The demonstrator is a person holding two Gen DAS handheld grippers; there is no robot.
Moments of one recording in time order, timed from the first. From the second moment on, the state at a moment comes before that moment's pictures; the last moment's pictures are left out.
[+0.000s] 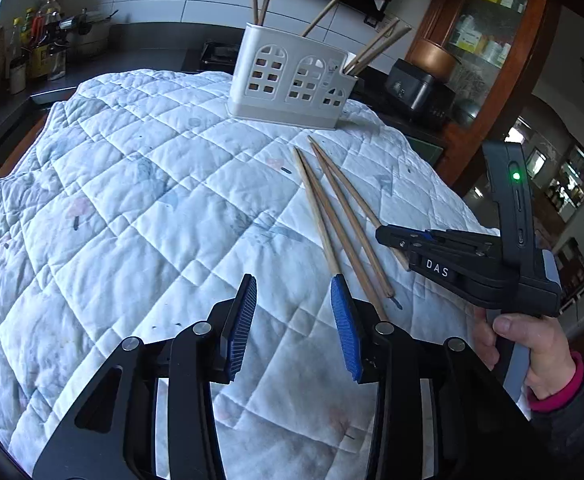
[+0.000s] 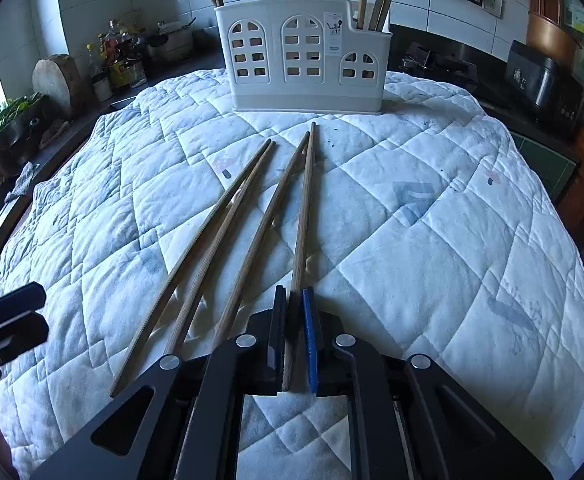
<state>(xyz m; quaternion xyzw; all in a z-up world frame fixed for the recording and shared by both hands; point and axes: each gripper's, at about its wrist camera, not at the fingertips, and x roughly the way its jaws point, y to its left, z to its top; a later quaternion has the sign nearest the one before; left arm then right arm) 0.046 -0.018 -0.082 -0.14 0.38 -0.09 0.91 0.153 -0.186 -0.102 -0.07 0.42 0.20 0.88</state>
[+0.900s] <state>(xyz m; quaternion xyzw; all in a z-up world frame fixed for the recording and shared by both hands) 0.104 -0.064 -0.108 -0.11 0.43 -0.06 0.90 0.121 -0.226 -0.041 -0.04 0.35 0.21 0.91</state>
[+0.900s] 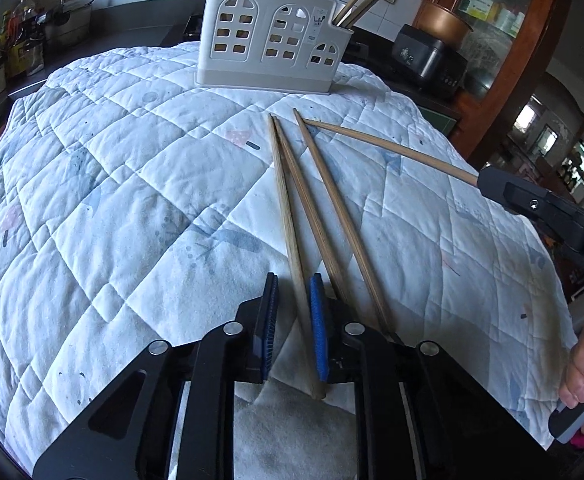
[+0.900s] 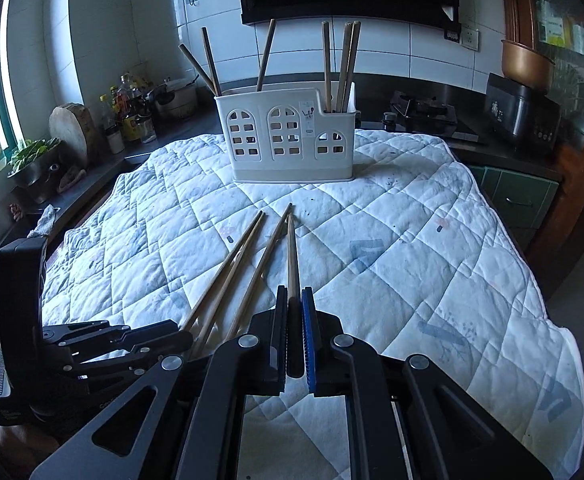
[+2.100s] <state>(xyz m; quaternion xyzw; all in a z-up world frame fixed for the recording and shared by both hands) 0.136 -0.020 0.033 -0.03 0.28 -0.11 0.95 0.205 -0.201 0.126 -0.06 0.29 0.25 0.92</state>
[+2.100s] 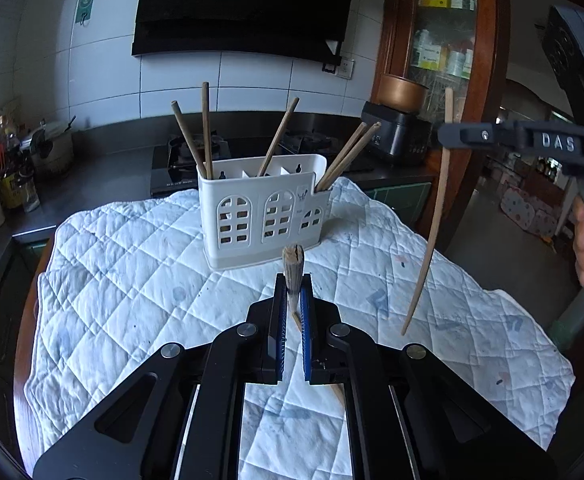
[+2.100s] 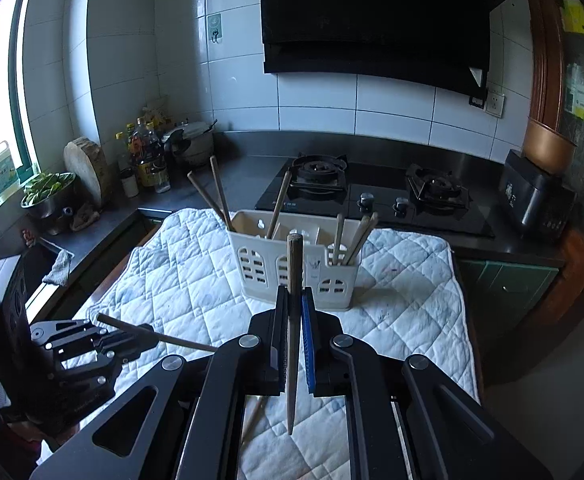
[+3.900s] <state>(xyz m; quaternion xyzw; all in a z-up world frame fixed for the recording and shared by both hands) 0.302 0.010 0.095 -0.02 0.26 -0.06 0.96 0.362 -0.179 0.125 -0.05 0.26 0.17 0.95</state>
